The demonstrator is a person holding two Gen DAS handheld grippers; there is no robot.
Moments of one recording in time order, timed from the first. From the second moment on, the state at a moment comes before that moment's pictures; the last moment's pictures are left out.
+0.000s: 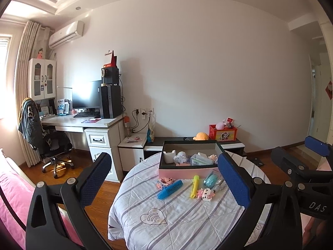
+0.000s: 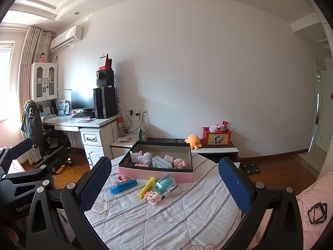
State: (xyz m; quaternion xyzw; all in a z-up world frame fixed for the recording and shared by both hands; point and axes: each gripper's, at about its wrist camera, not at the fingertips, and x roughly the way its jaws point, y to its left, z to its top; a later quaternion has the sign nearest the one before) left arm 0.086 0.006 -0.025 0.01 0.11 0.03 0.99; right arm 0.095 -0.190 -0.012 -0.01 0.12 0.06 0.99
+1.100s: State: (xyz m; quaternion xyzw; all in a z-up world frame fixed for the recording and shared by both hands) left arm 0.298 0.051 -0.202 -0.02 0.38 0.02 0.92; right arm 0.278 -0.188 -0.167 0.00 0.35 0.07 0.93
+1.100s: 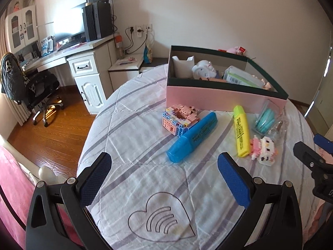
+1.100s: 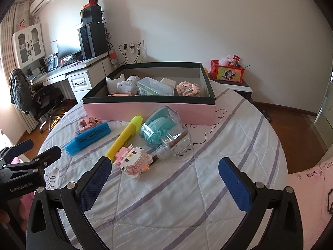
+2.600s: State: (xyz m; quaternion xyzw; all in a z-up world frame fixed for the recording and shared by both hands) left arm 0.311 0.006 -0.230 -0.02 0.43 -0.09 0.90; right arm 0.315 -0.219 -0.211 0.04 0.41 0.16 0.90
